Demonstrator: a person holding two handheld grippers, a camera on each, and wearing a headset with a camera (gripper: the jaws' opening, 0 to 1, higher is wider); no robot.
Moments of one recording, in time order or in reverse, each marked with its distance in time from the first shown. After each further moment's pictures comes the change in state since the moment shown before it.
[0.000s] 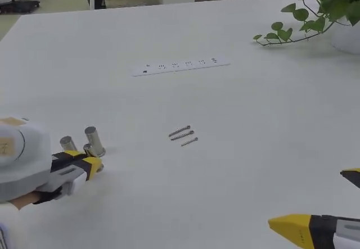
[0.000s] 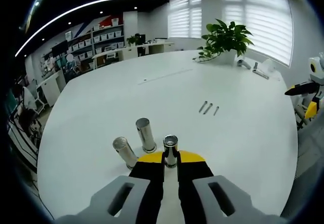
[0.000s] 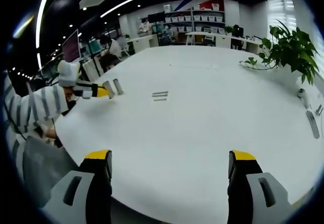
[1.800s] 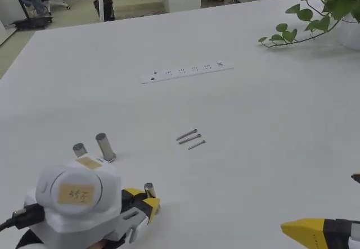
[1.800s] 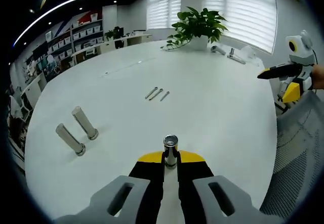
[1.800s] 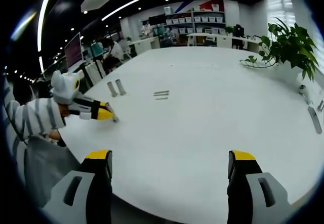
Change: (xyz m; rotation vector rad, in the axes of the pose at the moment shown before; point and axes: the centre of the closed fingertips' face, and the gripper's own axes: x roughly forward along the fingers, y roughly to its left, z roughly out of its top) left arm 0.005 -0.098 -0.029 0.077 0.090 -0.150; right arm -0.006 -0.004 -0.009 0.017 -0.018 0.024
